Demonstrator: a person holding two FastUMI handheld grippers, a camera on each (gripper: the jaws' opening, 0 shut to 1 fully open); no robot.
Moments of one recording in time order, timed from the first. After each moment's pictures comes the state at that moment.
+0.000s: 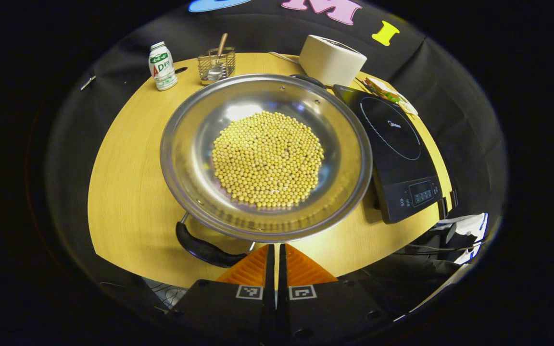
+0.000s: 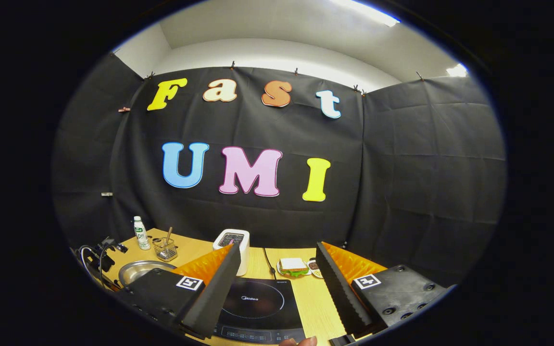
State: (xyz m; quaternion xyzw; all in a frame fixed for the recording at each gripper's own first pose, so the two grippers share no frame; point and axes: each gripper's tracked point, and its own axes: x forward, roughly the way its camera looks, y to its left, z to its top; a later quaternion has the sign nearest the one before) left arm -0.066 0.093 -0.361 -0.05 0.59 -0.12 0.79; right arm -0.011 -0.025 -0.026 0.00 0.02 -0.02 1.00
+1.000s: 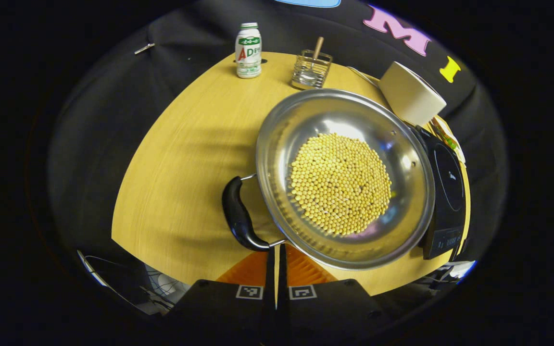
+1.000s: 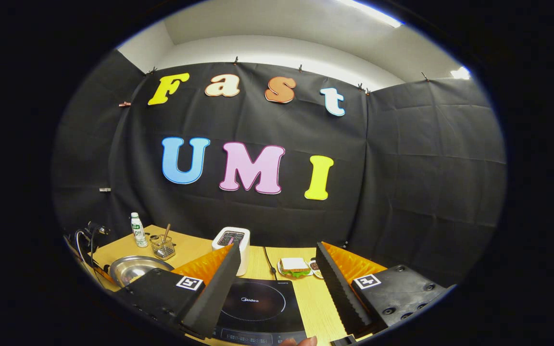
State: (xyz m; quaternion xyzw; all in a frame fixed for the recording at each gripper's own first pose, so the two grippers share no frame) left arm -0.023 0.211 -0.375 -0.11 0.59 0.03 0.80; right arm 0.010 -0.014 -0.037 -0.01 0.03 -0.02 1.00
